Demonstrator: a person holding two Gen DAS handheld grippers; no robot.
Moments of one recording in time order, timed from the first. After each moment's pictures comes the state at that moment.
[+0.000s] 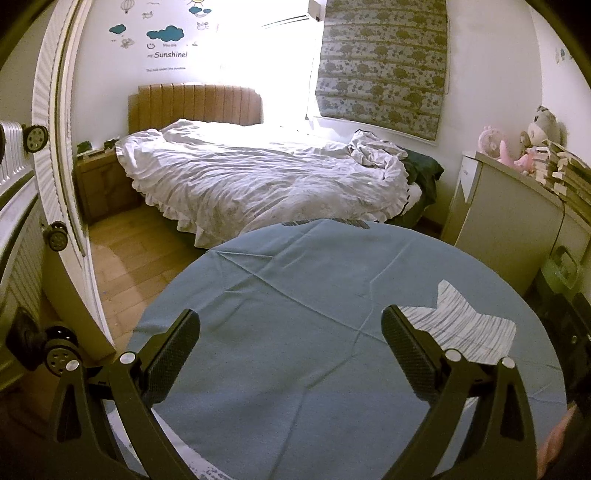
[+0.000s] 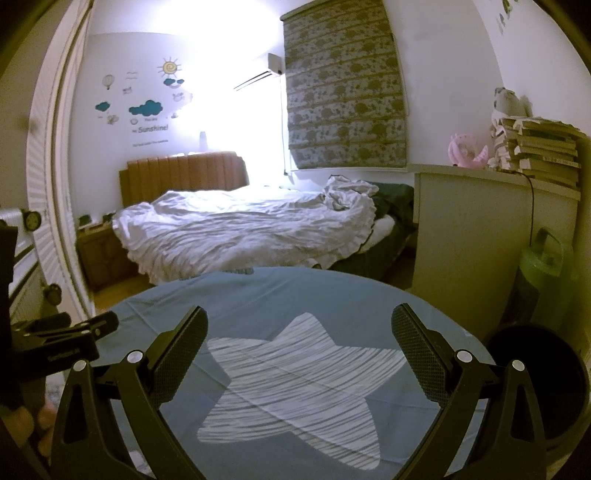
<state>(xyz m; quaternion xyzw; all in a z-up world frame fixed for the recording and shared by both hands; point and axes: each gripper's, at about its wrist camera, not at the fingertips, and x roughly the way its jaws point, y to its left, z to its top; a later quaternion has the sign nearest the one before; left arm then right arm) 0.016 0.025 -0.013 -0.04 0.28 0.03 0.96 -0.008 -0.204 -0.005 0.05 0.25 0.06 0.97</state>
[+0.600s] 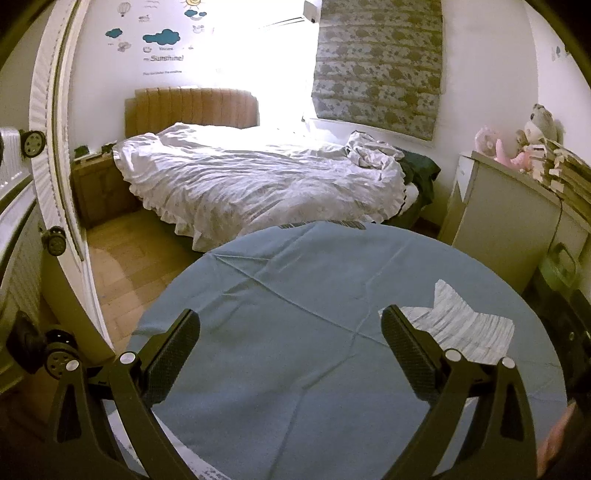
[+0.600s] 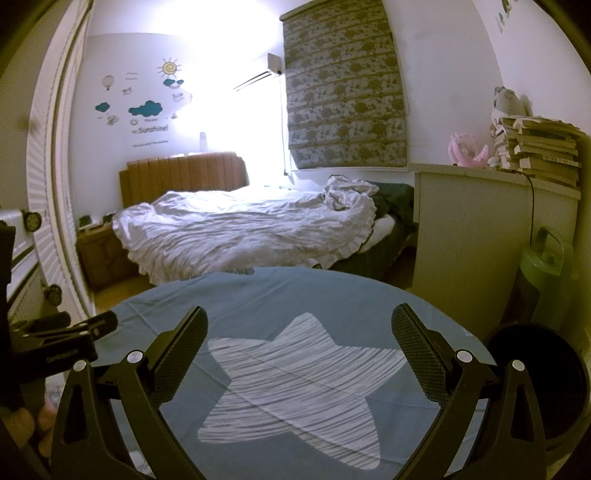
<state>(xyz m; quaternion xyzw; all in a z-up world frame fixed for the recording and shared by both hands) 0.014 0.017 -0.015 -0.03 0.27 0.03 0.96 -0.008 -0.204 -0.006 0.05 0.25 0.06 0.97</state>
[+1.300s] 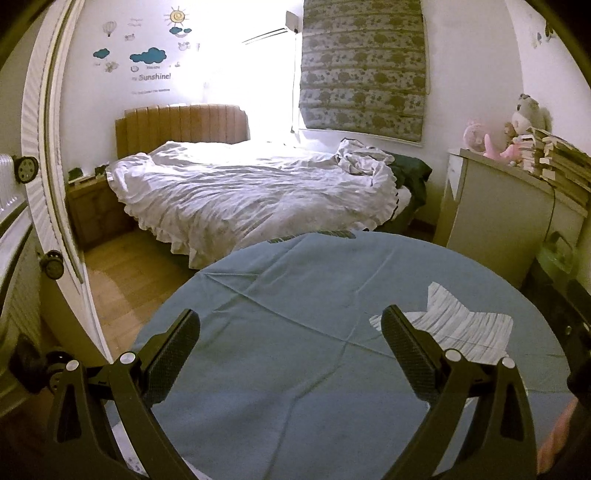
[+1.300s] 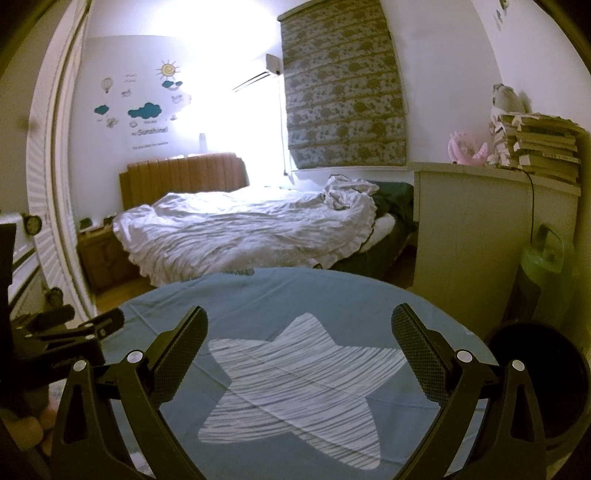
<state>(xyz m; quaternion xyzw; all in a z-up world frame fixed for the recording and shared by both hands) 0.010 0.001 -0.008 0.00 0.25 0.02 0.97 -0.009 -0.203 -0.006 0.05 0.24 0.06 0.97</state>
